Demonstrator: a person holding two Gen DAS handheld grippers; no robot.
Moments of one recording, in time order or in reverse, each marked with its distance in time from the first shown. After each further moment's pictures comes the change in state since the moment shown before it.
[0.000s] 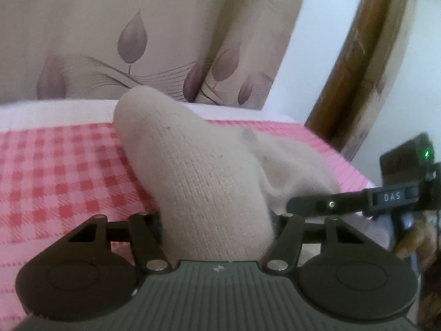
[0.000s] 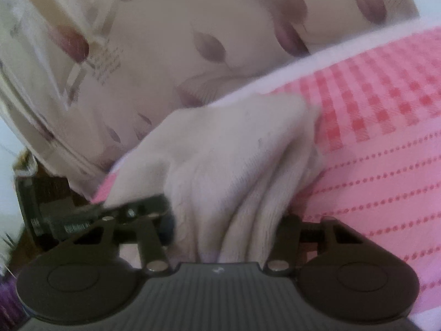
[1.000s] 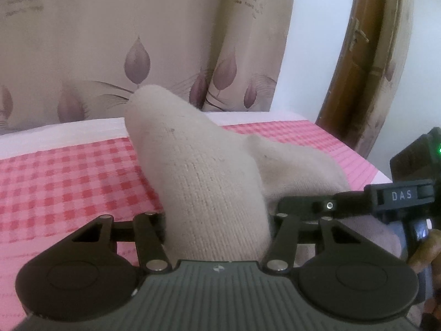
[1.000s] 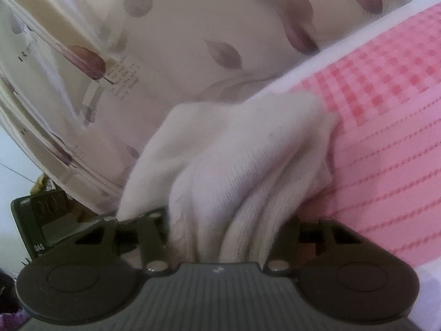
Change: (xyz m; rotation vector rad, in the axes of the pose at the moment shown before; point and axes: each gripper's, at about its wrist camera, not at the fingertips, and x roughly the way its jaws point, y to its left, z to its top) left arm -0.045 -0.033 -0.006 0.062 -0.028 0.115; right arm -0.011 0.037 -0.028 0.093 -0.078 0.072
